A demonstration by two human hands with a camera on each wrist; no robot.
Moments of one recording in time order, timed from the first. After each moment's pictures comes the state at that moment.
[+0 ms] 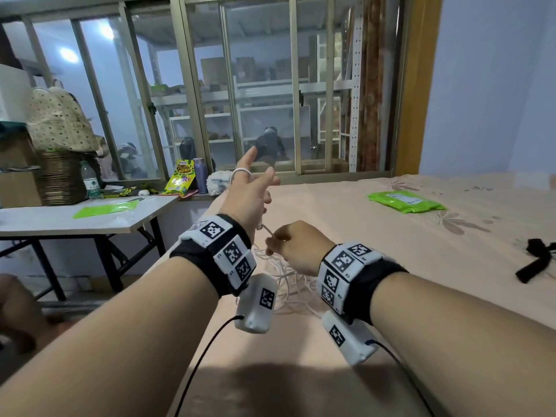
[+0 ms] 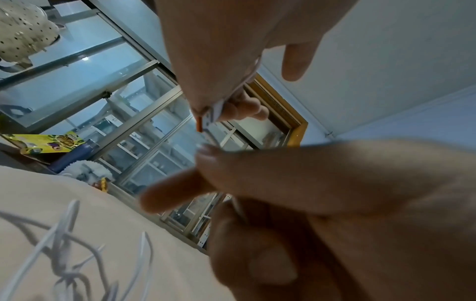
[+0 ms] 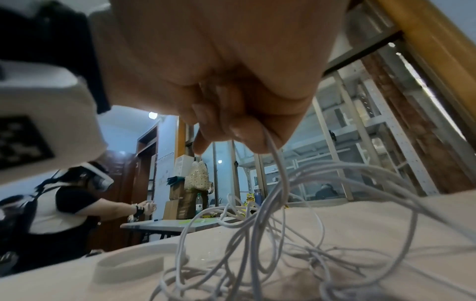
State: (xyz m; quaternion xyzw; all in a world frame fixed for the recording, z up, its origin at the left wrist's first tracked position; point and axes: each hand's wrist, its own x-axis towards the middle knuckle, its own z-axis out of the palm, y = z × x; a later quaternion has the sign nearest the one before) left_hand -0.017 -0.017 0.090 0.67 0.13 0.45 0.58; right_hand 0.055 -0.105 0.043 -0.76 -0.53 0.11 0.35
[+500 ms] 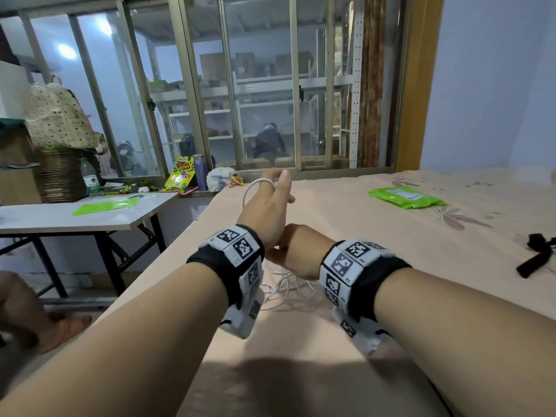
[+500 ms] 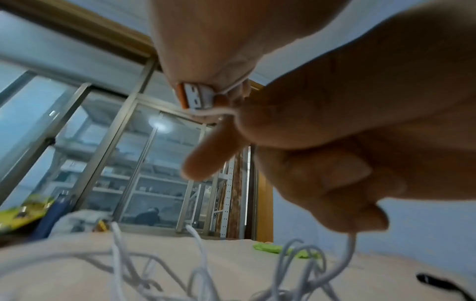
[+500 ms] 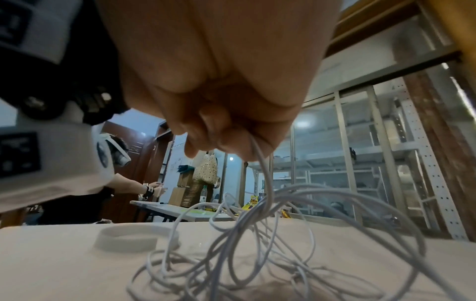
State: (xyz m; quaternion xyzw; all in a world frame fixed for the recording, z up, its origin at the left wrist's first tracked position) left_hand -0.008 -0.028 0.066 0.83 0.18 0.39 0.34; right_hand 0.053 -0.107 0.039 -0.76 -0.61 0.05 0.23
